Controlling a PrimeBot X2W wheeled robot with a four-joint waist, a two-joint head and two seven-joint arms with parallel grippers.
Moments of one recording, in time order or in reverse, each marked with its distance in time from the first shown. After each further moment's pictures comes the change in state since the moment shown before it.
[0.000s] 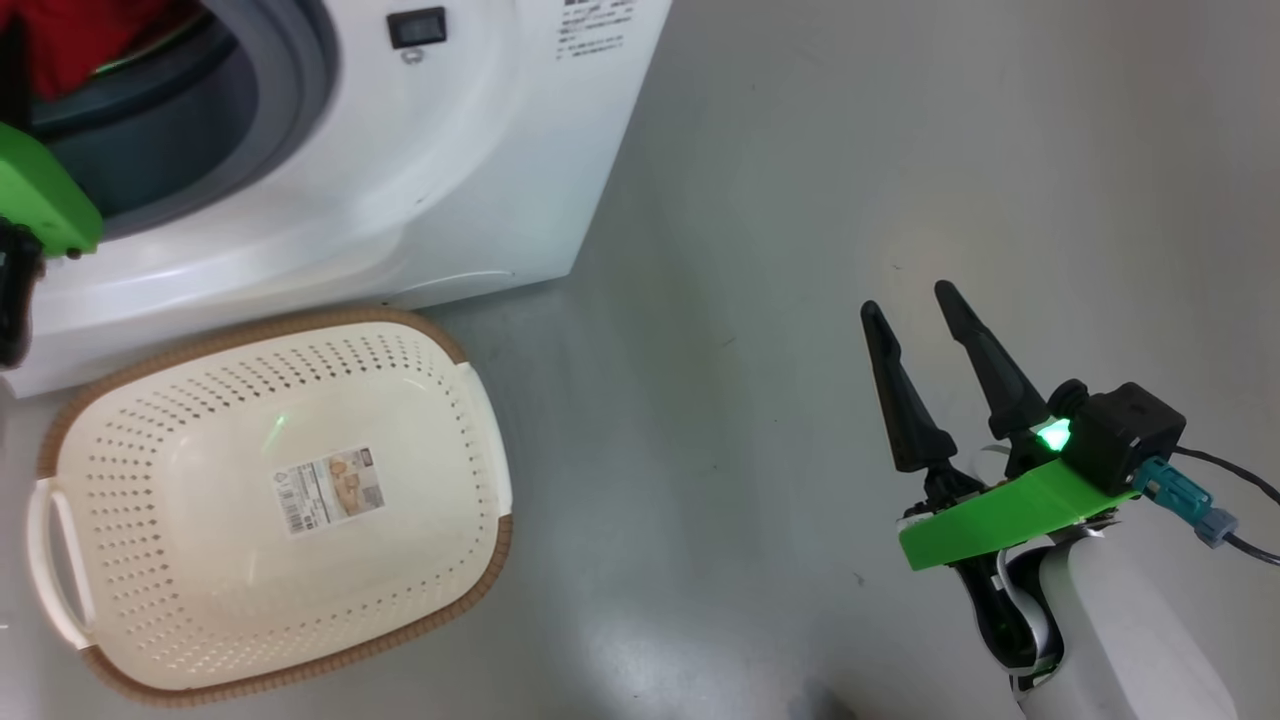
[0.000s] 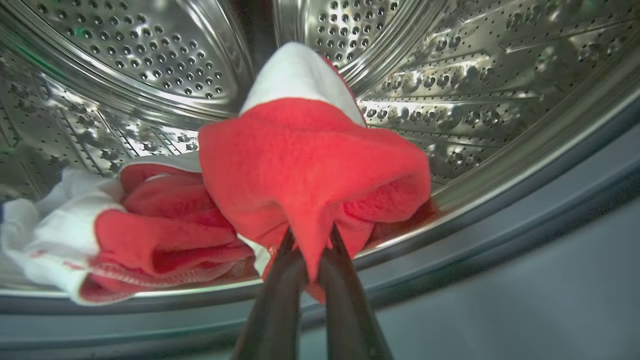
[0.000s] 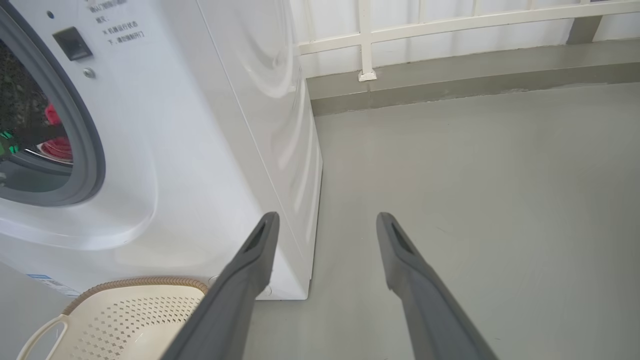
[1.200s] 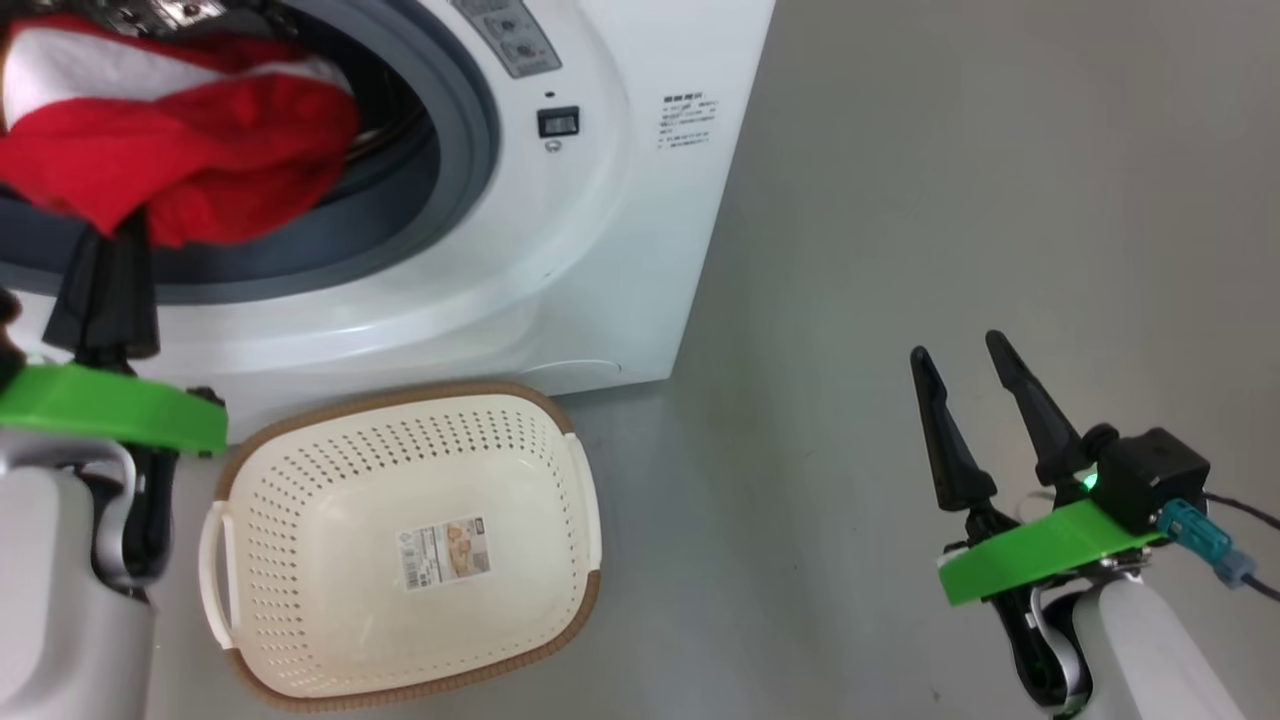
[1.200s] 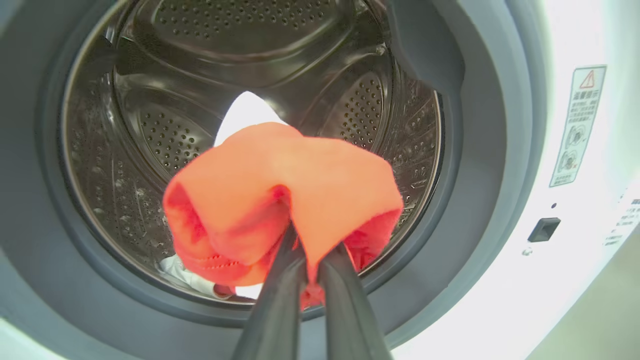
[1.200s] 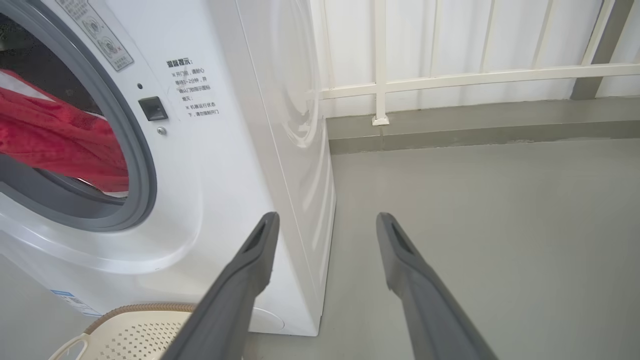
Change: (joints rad) left arm 0.573 -0.119 0.409 -0.642 0.234 0.028 -0.094; right arm 0.070 0.000 -0.089 0.026 -0.081 0.000 0.000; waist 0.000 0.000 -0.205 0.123
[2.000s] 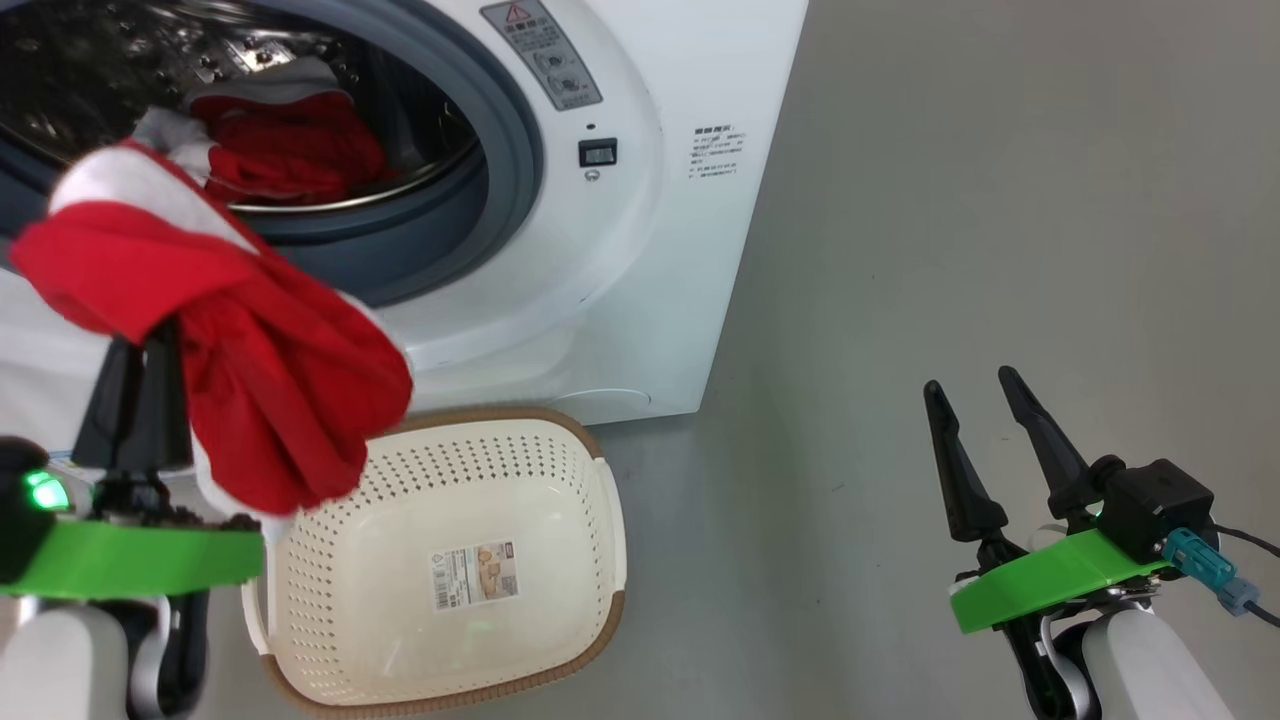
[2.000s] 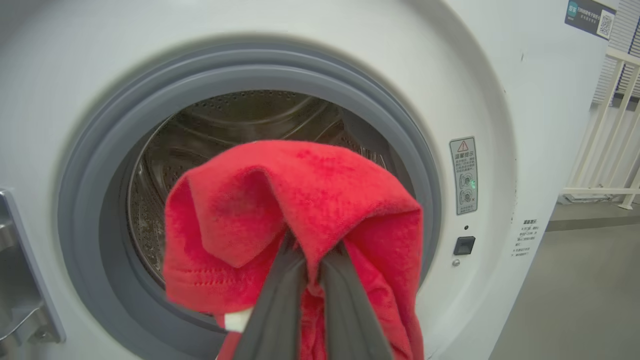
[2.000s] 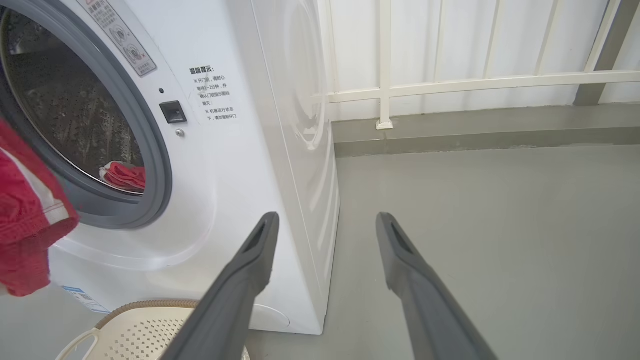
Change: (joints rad) left arm 0.307 -0.090 0.120 -0.374 0.096 -0.019 -0.006; right arm 0.060 -0.003 -0.024 0.002 -0.019 0.000 0.000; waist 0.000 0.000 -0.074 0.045
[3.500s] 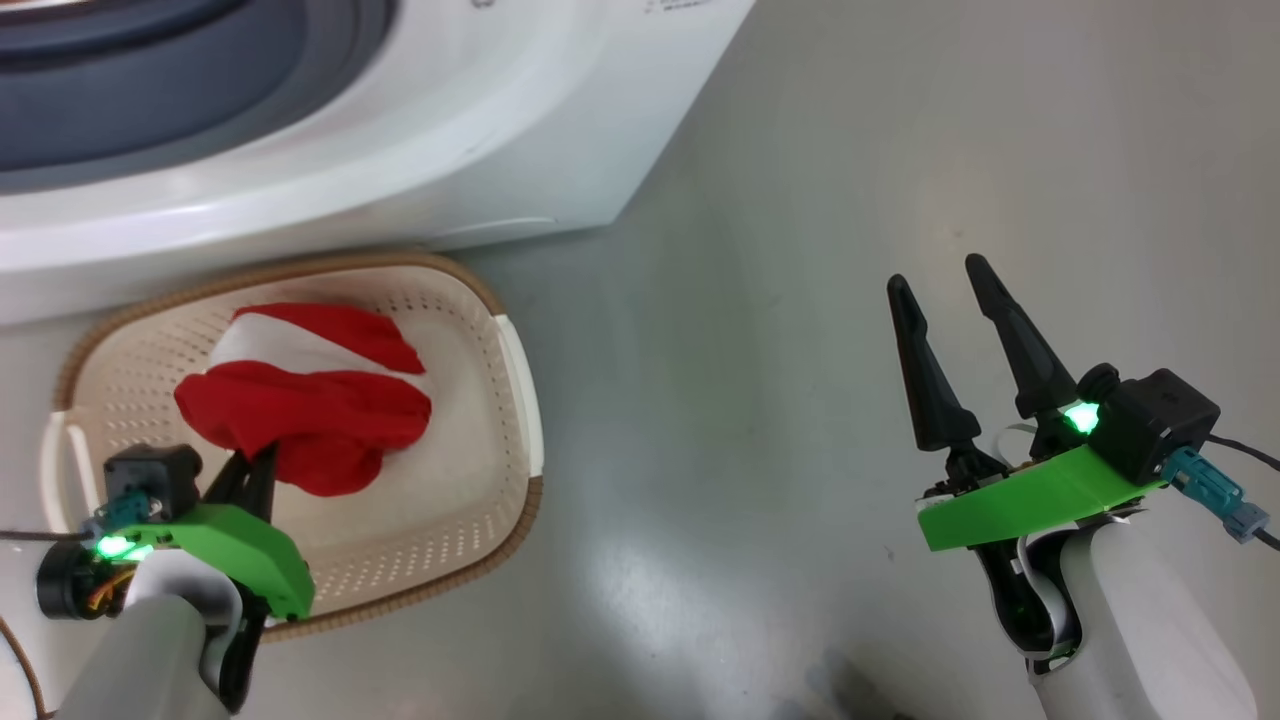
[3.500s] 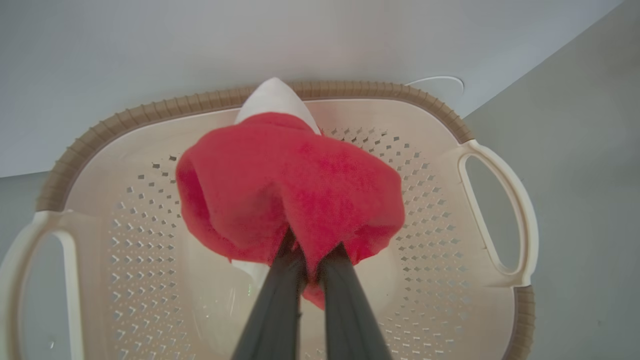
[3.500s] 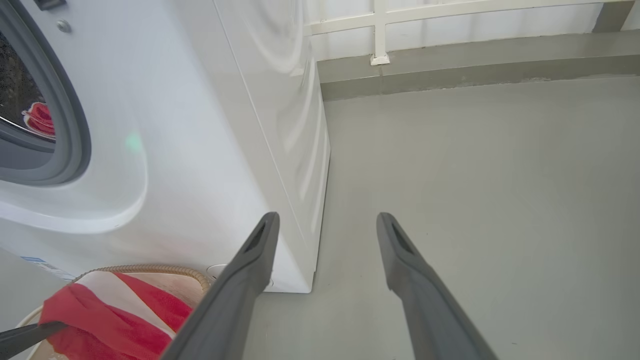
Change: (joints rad) left arm -0.251 0.036 -0.291 0.834 -0.077 -0.009 0.000; right arm -0.137 0.002 0.068 -0.061 0.058 0.000 0.000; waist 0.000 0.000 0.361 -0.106
